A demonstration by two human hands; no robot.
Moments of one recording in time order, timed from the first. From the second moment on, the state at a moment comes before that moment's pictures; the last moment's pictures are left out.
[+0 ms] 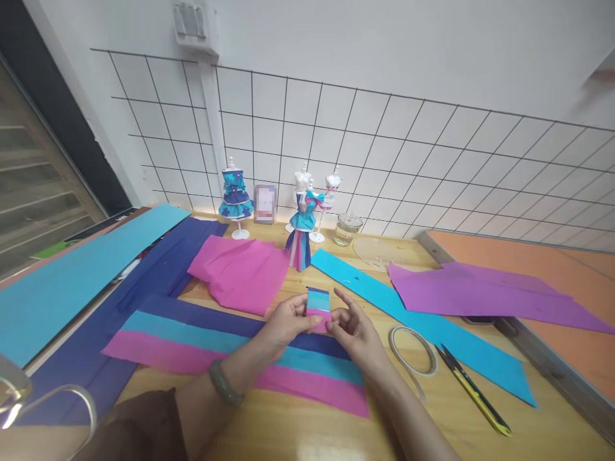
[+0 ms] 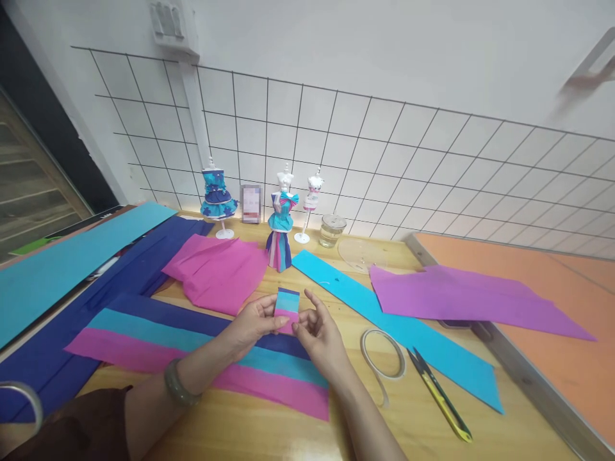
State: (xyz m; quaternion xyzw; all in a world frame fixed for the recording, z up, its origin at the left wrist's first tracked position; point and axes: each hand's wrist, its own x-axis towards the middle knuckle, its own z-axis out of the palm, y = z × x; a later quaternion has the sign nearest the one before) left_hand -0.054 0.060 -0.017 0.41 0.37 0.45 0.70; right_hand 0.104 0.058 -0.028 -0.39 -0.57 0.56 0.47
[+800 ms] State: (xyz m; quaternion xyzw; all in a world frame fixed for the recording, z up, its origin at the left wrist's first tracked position) left_hand -0.056 0.062 -0.020 0.43 0.34 0.48 0.68; right_hand 0.107 0.057 -0.031 -0.41 -0.65 0.48 0.42
